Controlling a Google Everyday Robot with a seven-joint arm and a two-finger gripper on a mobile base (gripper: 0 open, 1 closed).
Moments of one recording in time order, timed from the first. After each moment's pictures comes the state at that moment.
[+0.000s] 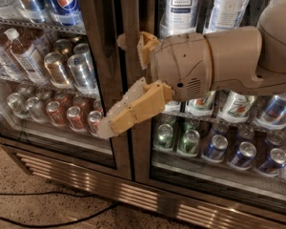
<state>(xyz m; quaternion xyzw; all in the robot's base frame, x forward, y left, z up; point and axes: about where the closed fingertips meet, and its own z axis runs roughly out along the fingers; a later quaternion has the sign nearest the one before) 0.383 0.056 1.025 -0.58 0.50 0.44 0.47</state>
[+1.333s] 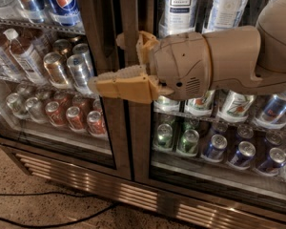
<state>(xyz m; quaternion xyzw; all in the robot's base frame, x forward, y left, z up) 0.383 0.056 1.025 -0.58 0.50 0.44 0.47</state>
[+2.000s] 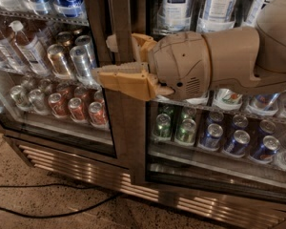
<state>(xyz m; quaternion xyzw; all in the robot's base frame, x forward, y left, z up) 0.383 0.056 1.025 -0.58 0.50 0.44 0.47</state>
